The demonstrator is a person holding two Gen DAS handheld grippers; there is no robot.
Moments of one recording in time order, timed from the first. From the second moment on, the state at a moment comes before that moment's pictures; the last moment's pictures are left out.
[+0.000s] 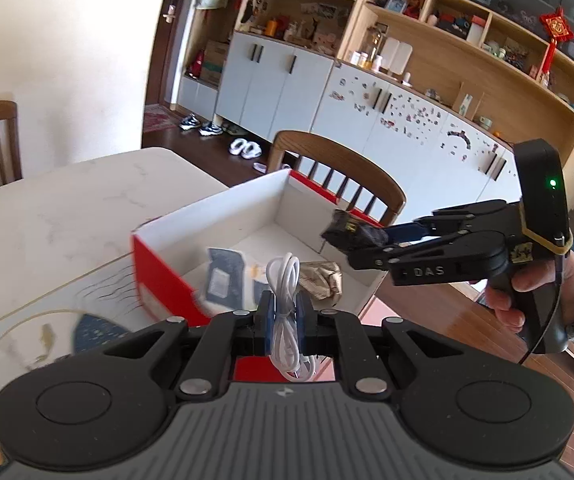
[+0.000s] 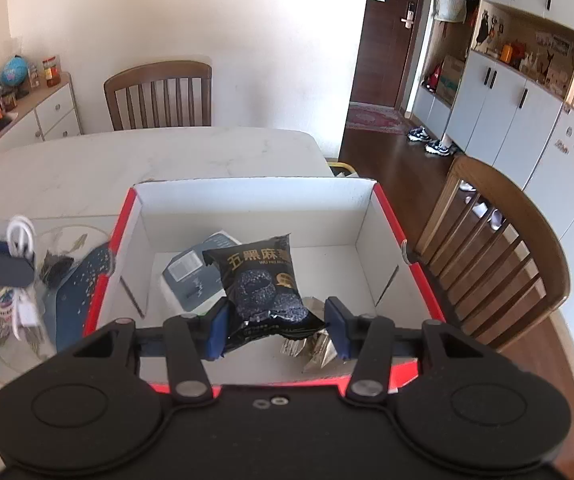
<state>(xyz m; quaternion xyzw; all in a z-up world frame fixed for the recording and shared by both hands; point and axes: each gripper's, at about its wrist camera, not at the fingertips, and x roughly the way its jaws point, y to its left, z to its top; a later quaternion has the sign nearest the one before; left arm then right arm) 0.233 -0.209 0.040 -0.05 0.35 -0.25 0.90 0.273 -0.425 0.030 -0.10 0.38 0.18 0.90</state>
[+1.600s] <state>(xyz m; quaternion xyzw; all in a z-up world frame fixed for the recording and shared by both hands) 0.362 -0.322 -0.042 0.05 0.48 -0.25 0.84 0.405 -0.407 -0.059 -0.13 0.48 0.14 0.86</state>
